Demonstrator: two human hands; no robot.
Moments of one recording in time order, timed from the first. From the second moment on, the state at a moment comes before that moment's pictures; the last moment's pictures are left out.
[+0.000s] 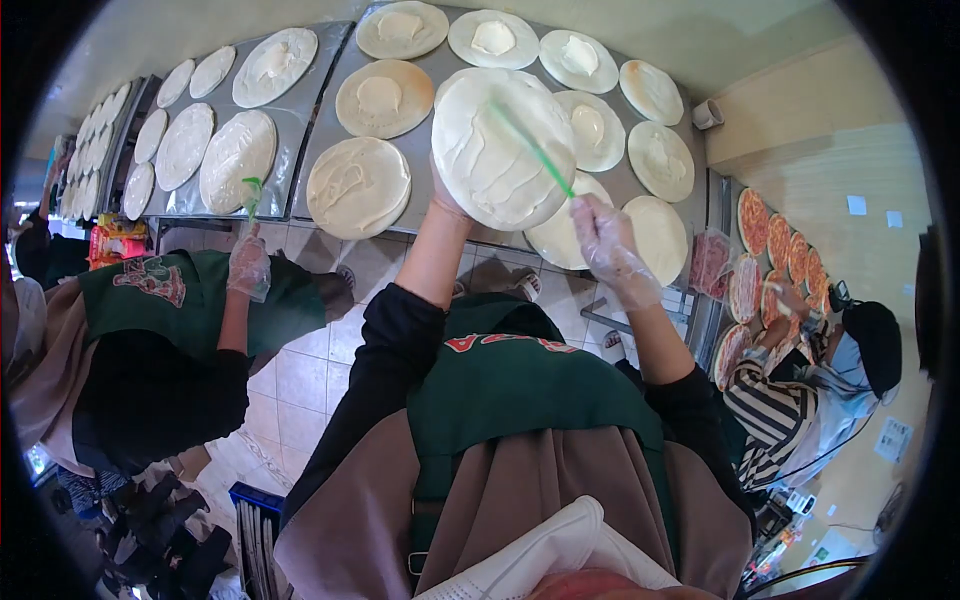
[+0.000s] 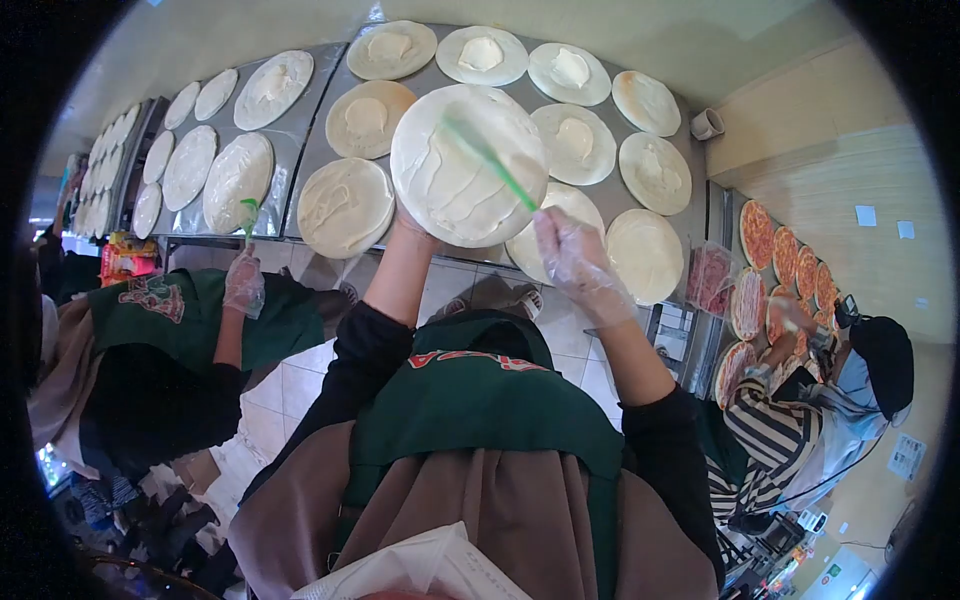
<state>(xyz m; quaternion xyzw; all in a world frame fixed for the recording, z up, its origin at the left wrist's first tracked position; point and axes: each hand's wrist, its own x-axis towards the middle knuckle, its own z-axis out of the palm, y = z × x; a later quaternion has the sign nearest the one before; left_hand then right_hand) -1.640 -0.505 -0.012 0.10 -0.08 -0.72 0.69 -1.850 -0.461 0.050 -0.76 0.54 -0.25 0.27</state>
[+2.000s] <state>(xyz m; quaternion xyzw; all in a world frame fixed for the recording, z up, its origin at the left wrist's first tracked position) -1.620 -0.535 -0.005 -0.01 -0.16 -0.64 0.76 -1.822 -0.448 0.067 -0.72 0.55 -0.29 0.32</state>
